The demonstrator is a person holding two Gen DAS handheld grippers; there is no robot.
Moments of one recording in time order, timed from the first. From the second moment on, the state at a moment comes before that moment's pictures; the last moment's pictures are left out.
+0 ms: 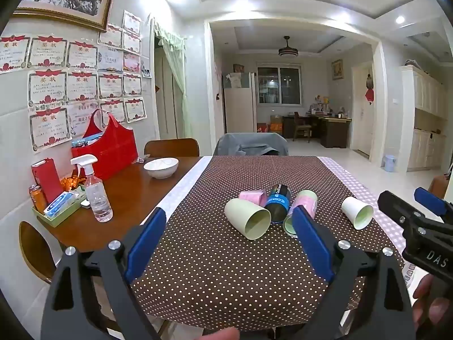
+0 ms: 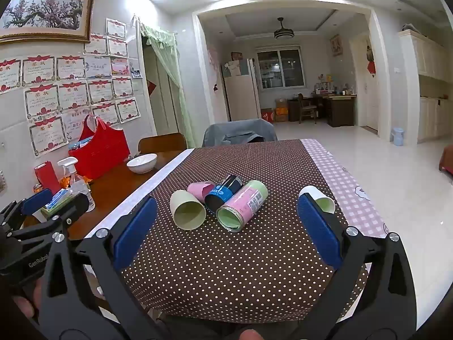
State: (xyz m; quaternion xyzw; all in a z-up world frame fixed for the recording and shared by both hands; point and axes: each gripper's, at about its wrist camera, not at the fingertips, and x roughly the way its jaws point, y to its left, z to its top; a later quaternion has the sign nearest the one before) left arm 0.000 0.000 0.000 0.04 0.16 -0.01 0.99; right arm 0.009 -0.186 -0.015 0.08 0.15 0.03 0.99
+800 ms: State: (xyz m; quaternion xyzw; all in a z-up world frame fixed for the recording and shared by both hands) left arm 0.003 0.005 0.002 0.03 0.16 -0.01 0.99; right arm 0.009 -0.178 -0.005 0.07 0.13 0.04 0.99
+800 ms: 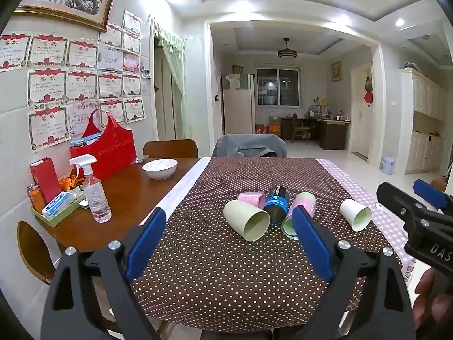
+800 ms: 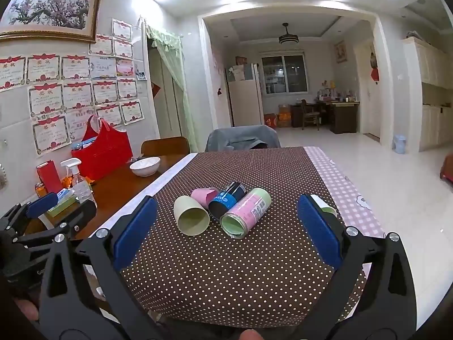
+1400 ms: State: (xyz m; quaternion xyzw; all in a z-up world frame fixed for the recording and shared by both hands) left arm 0.000 0.000 0.003 0.03 0.16 -0.01 0.99; right arm 0.010 -0.173 0.000 0.06 0.13 0.04 0.99
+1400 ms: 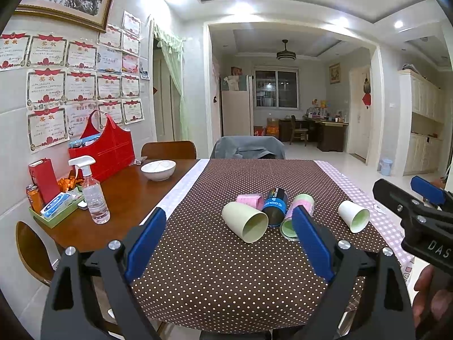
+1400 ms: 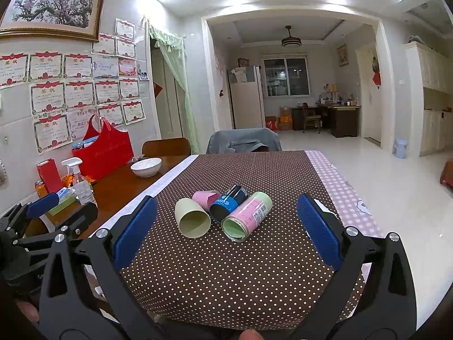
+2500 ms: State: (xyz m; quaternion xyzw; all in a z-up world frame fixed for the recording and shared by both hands) left arm 0.002 -0.002 -0.002 0.03 0.16 -0.02 0.99; right arm 0.015 -0.176 -0.005 0.06 0.14 0.04 0.99
